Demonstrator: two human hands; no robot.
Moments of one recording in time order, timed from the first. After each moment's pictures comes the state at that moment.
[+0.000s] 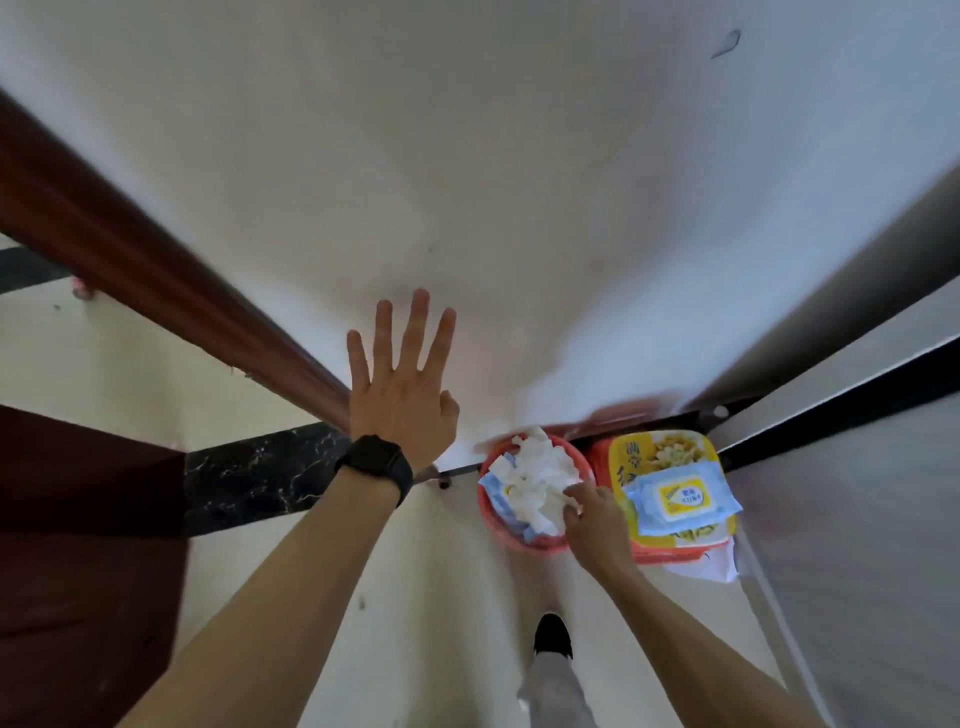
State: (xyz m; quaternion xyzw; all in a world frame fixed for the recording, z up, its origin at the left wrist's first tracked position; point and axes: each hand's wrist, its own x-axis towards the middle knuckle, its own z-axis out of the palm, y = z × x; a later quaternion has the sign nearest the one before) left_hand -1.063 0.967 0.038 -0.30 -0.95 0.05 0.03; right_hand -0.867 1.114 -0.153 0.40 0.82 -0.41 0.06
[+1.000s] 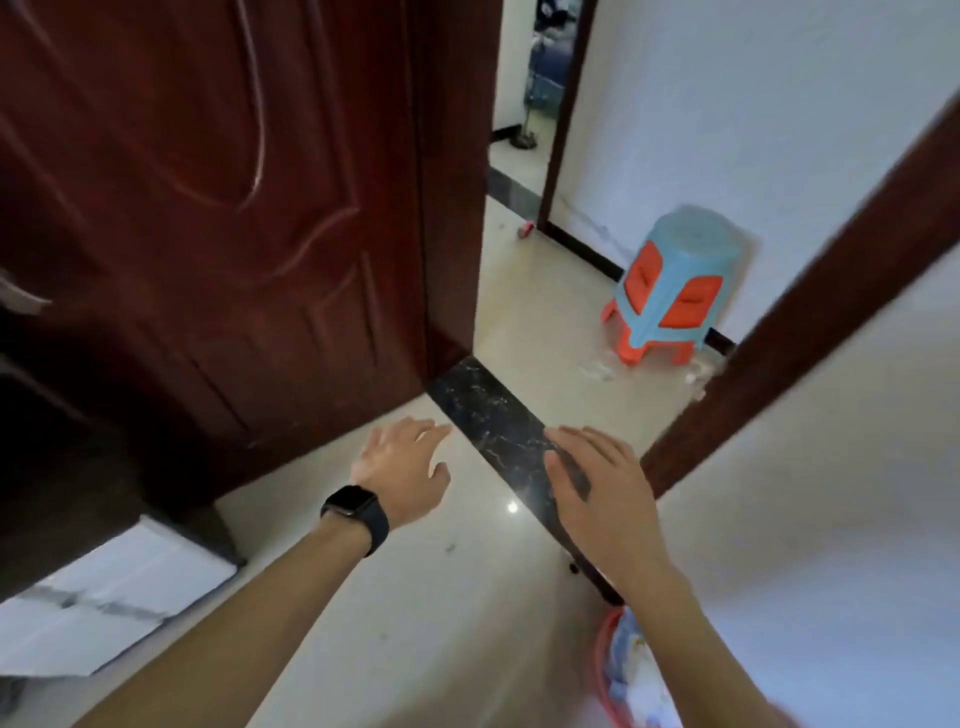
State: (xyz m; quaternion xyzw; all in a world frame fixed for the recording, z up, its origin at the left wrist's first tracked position) left_hand -0.821 0.569 0.087 0.18 -0.97 -0.16 -0.06; right_hand -0.899 0.801 0.132 -0.31 0.89 -0.34 -0.07
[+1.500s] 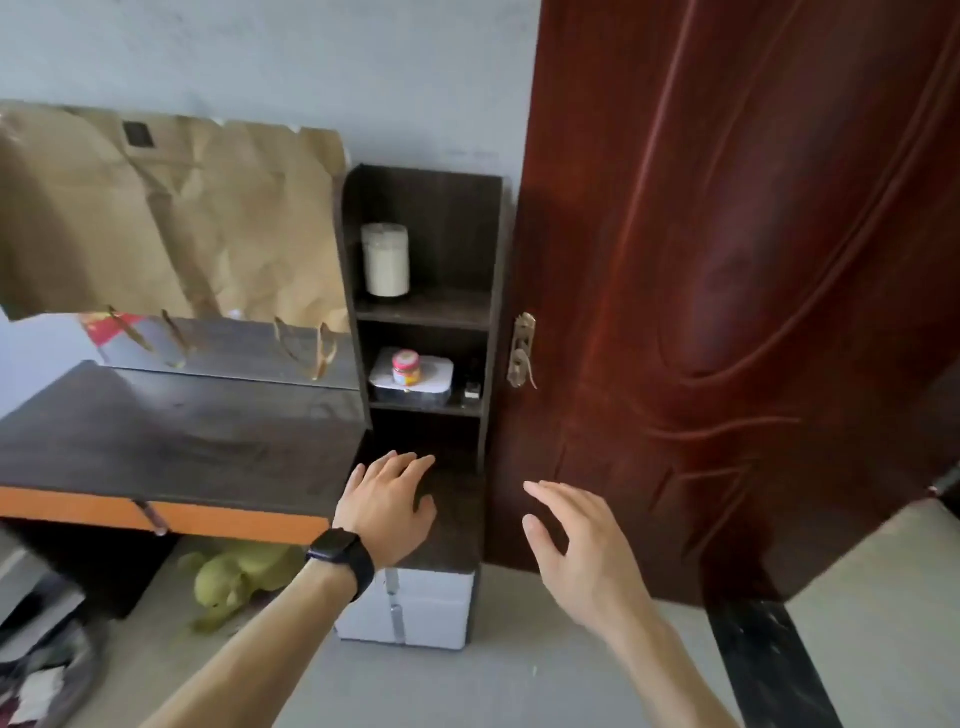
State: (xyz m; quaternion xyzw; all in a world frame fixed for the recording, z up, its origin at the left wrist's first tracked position) left_hand -0.453 0.251 0.143 0.57 -0.81 -0.11 0.10; right_hand -0.676 0.369 0.171 -0.66 0.68 -0.31 0.09
